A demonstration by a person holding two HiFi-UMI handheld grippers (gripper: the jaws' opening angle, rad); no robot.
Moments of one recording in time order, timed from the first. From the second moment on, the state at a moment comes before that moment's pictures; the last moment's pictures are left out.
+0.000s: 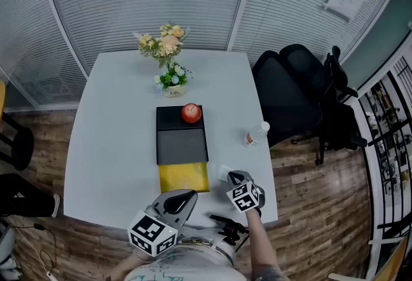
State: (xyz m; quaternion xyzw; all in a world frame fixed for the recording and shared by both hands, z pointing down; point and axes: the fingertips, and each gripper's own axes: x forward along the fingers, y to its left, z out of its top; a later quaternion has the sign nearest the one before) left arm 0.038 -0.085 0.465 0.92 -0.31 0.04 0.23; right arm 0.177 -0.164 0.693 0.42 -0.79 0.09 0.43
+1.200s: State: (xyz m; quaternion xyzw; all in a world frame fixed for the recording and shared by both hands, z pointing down) left arm 0.039 -0.083 0.464 0.93 -0.31 0.05 0.22; right arm 0.174 -0.176 0.739 0.40 -0.78 0.17 0.46
